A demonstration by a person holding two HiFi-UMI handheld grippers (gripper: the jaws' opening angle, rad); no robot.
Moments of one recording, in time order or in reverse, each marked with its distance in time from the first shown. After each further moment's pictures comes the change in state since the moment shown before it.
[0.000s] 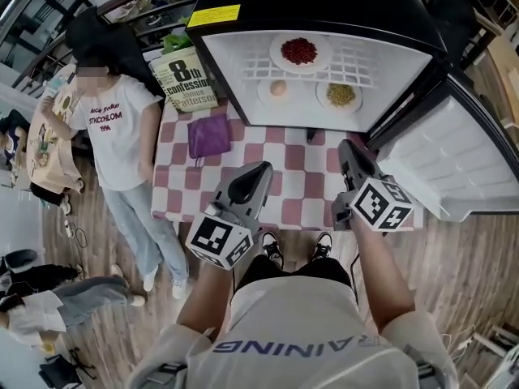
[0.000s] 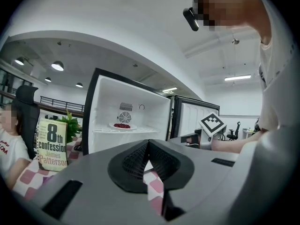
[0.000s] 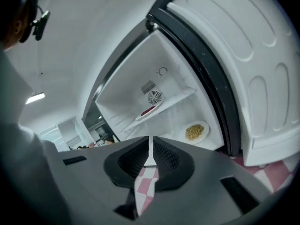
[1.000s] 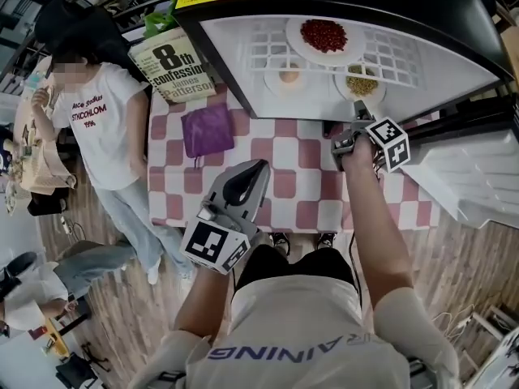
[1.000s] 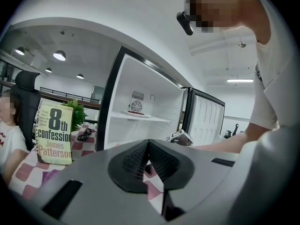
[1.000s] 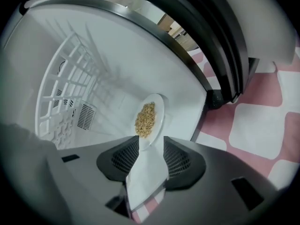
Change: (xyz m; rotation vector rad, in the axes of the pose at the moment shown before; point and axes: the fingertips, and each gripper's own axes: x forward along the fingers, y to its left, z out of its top) left arm 0.013 0.078 -0.045 -0.060 0.076 -0.022; right arm 0.144 -0.167 -0.060 0.719 -0.130 -0.464
